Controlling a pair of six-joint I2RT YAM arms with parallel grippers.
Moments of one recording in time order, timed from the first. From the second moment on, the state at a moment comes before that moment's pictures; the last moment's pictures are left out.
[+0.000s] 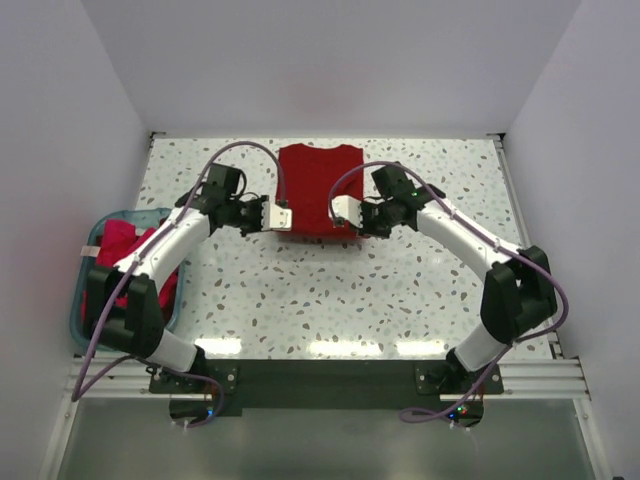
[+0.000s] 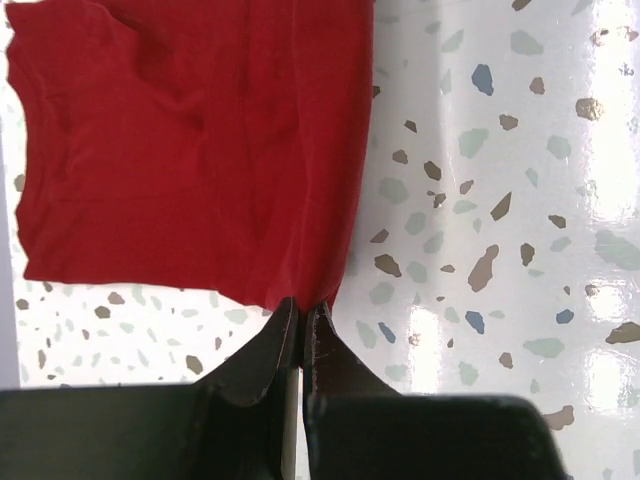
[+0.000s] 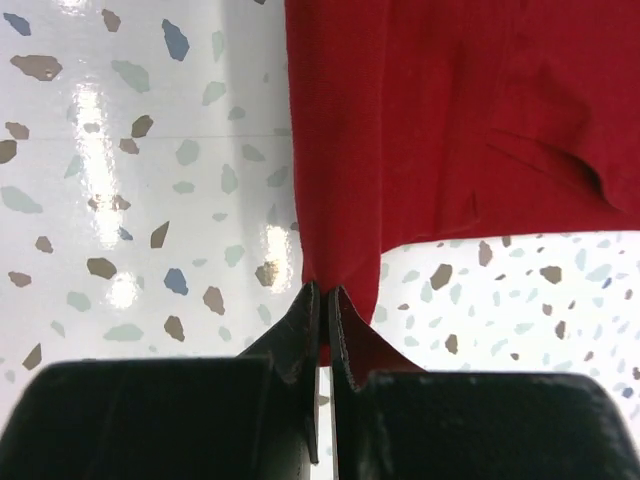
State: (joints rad) left arm -0.27 1.51 1.10 -0.56 0.64 1.25; right arm 0.50 1.64 1.26 -0.68 -0.34 -1.04
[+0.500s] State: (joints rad) left arm -0.33 1.14 1.01 -0.94 0.74 1.28; right arm 0.58 1.28 1.14 -1.04 -0.47 -1.09
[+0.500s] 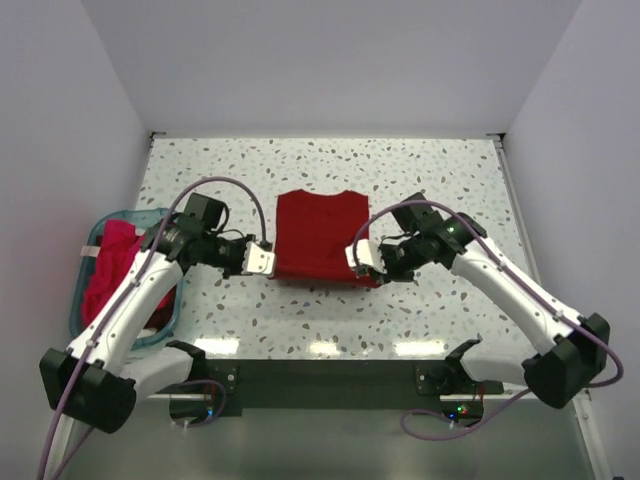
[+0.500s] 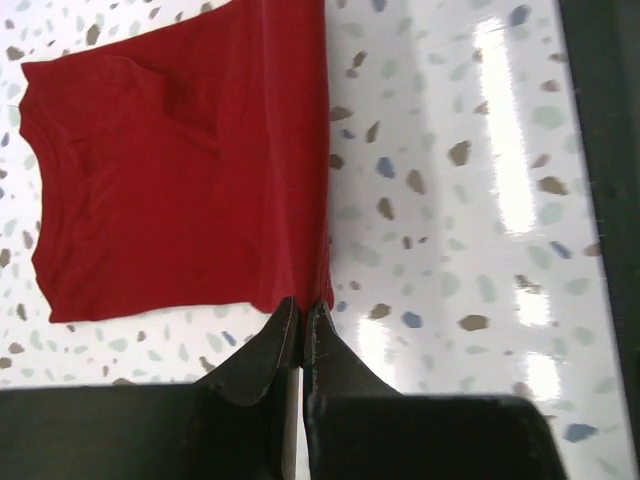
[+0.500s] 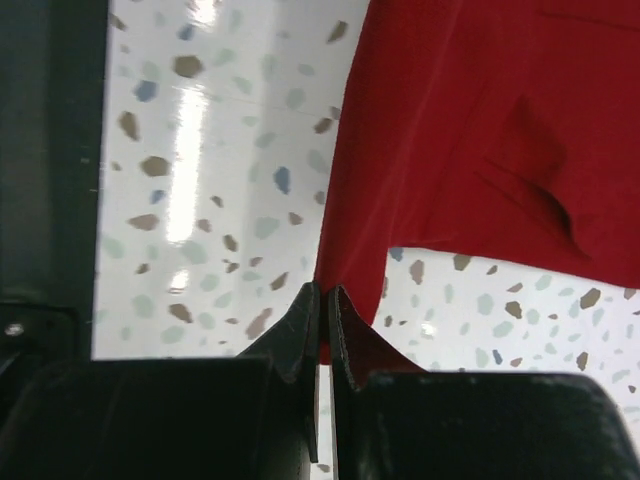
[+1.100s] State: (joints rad) left arm -0.24 1.45 1.32 -1.12 0.83 1.28; right arm 0.45 1.59 1.48 -1.30 -0.57 -1.19
